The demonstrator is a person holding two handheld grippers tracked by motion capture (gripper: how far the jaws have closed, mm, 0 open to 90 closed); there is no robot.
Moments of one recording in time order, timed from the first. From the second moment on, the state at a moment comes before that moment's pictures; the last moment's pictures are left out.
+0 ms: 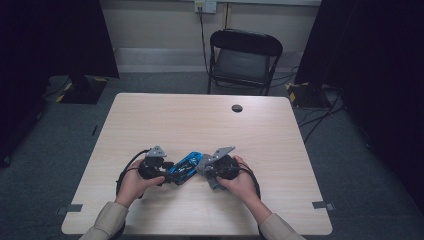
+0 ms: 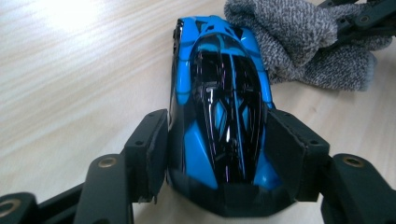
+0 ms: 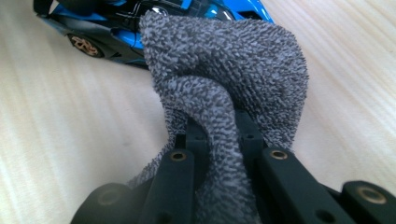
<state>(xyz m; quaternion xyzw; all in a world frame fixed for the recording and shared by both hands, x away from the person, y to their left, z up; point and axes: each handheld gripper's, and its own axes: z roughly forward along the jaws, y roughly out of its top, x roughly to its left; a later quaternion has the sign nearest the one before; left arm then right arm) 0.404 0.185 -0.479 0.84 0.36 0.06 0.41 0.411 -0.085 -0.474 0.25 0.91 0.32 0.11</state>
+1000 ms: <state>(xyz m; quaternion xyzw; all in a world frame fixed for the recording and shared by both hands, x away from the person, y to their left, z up) 0.390 0.171 -0.479 0.83 0.38 0.05 0.40 0.440 -0.074 -0.476 0.26 0.90 0.31 0.14</state>
